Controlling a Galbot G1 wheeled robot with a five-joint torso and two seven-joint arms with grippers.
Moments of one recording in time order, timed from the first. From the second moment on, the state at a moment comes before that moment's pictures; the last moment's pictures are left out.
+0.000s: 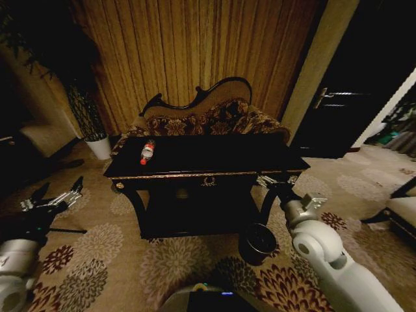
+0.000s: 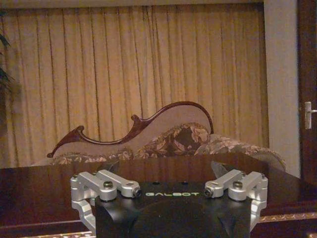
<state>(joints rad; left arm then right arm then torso) 1.71 -1.25 -1.33 -2.43 -0.87 0.39 0.06 -1.42 0.94 0.58 2.36 0.71 -0.30 0.44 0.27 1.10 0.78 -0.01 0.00</state>
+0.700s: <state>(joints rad) 1.69 -1.17 -1.33 -2.44 -0.96 0.46 0.05 -1.48 0.91 0.56 2.43 0.73 -0.31 0.42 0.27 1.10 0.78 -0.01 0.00</state>
